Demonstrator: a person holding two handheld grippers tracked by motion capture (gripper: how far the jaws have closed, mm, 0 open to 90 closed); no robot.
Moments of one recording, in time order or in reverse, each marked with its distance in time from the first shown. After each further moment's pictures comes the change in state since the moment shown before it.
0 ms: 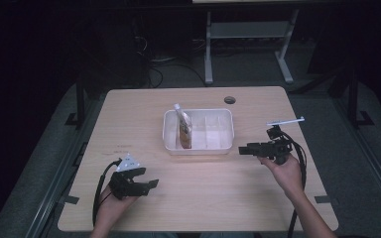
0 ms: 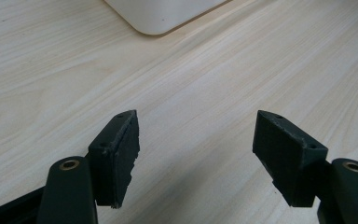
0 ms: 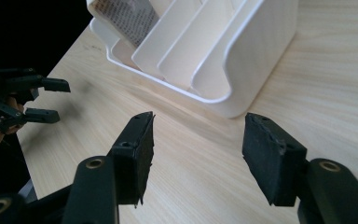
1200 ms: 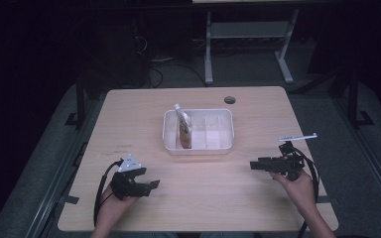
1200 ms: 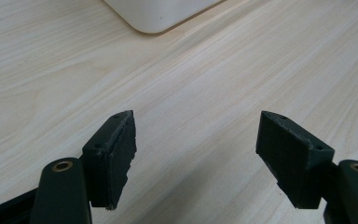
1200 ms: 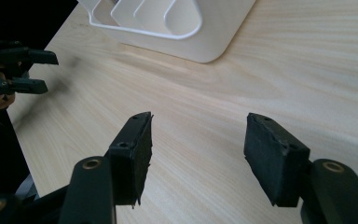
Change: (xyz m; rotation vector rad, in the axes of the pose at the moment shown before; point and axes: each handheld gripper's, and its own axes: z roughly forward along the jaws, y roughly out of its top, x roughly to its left) left arm -0.002 0.000 0.003 0.006 0.004 0.010; right arm -0.018 -0.047 -0.017 0.011 -0.010 0.035
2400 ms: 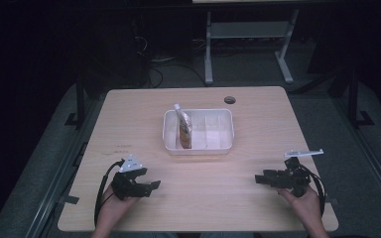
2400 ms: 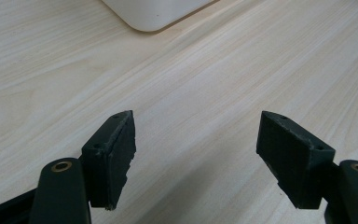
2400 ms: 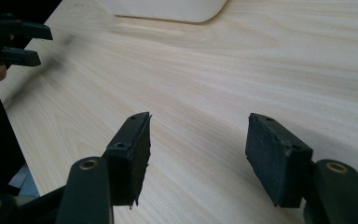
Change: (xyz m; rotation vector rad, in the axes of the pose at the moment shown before) left arm -0.001 0.000 0.002 0.009 -0.004 0.007; right arm -0.002 -0.043 -0.007 -0.015 -0.014 -0.021
